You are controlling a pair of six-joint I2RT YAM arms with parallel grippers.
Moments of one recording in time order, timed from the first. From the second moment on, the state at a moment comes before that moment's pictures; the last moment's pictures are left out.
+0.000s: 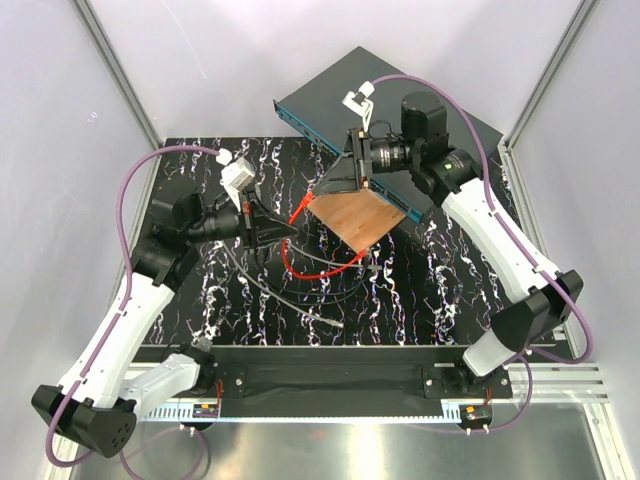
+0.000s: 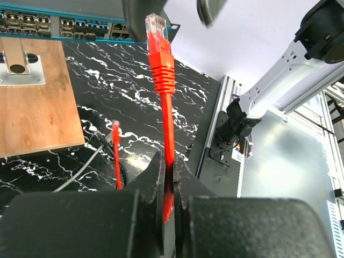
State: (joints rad) left arm -0.37 0.97 1.09 -0.28 0.93 -0.26; right arm 0.51 1.59 1.76 -0.36 -1.10 0.58
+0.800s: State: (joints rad) left arm -0.41 0.92 1.12 -0.40 0.66 -0.04; right arm 0.53 1.61 1.69 -0.34 -1.03 0.64
